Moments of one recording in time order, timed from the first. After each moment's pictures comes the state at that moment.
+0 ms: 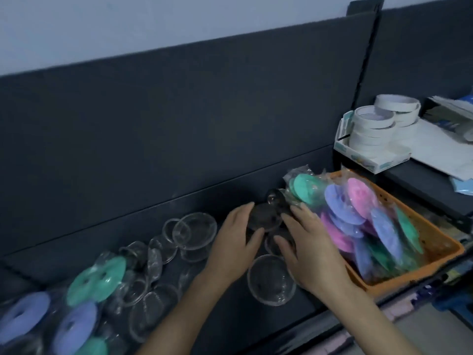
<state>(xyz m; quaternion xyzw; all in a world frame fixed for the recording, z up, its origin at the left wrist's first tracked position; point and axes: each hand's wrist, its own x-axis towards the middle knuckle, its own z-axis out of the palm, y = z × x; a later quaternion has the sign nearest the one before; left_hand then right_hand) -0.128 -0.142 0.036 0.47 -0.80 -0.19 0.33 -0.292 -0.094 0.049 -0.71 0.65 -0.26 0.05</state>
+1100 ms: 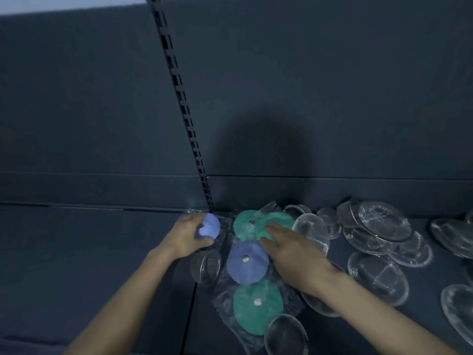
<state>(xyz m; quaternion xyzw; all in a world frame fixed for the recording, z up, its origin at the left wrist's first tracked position) 0.342 -0.095 -0.039 0.75 -0.60 -0.25 0.12 0.064 -0.131 -0.019 -0.93 0.35 0.04 0.07</state>
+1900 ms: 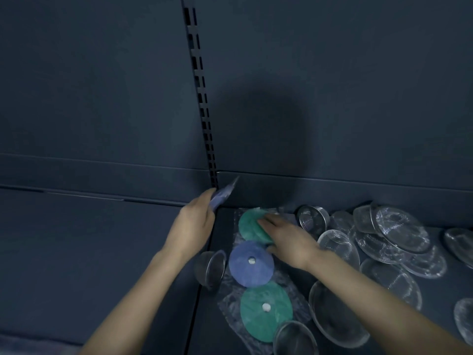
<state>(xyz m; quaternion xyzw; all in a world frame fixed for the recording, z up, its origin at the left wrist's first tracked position) 0.319 -0.089 0.000 0.71 -0.60 -0.12 0.33 0.104 -0.177 -0.038 -0.91 0.37 0.05 0.17</state>
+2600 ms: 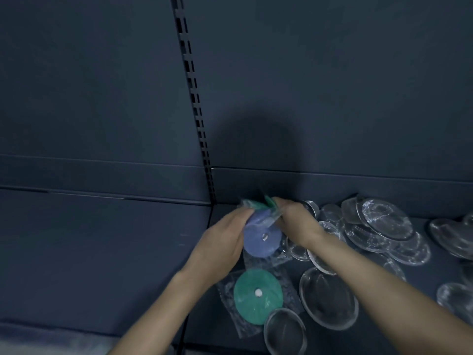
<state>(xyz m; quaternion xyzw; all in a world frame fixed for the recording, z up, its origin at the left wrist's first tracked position) 0.244 -0.050 0.024 0.59 -0.74 -0.13 0.30 0.087 -0.186 -0.012 -0.87 0.44 -0.08 0.19</state>
